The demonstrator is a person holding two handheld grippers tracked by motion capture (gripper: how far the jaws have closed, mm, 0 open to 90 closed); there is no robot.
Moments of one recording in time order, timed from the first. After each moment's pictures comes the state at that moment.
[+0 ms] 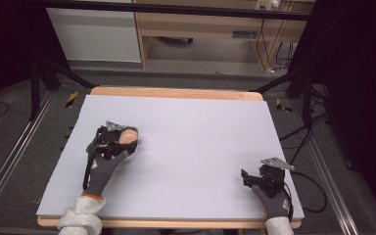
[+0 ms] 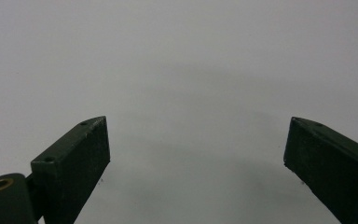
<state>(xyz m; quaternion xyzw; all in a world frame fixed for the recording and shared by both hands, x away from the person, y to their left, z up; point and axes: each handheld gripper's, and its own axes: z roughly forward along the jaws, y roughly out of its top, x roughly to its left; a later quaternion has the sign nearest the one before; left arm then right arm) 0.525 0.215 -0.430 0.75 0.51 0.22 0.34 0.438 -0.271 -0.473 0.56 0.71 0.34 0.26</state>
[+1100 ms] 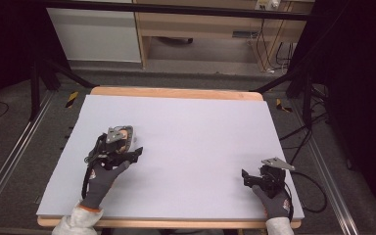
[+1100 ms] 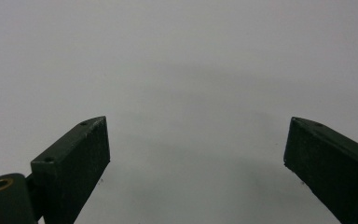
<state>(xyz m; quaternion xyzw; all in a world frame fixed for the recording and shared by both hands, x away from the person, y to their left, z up) 0.483 0.204 -0.419 0.77 0.46 0.22 0.39 0.437 -0.272 -0.474 0.56 0.70 0.34 0.26</state>
